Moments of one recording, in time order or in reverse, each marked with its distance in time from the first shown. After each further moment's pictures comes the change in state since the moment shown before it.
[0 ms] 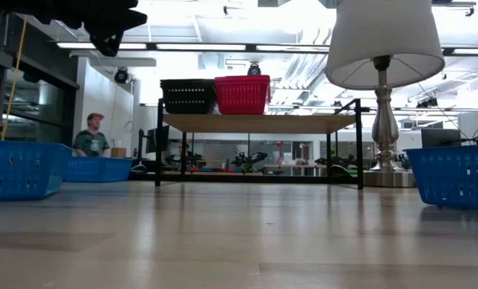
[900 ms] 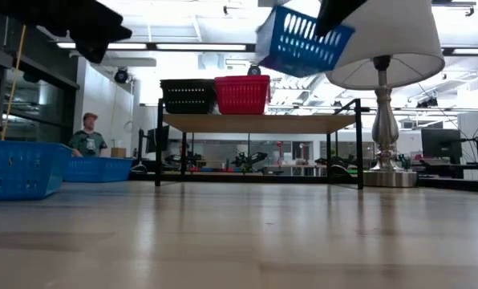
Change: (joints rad) left arm 0.000 -0.138 0.000 -0.226 -0.036 -0.027; right arm -0.442 0.000 0.569 -0.146 0.561 -0.791
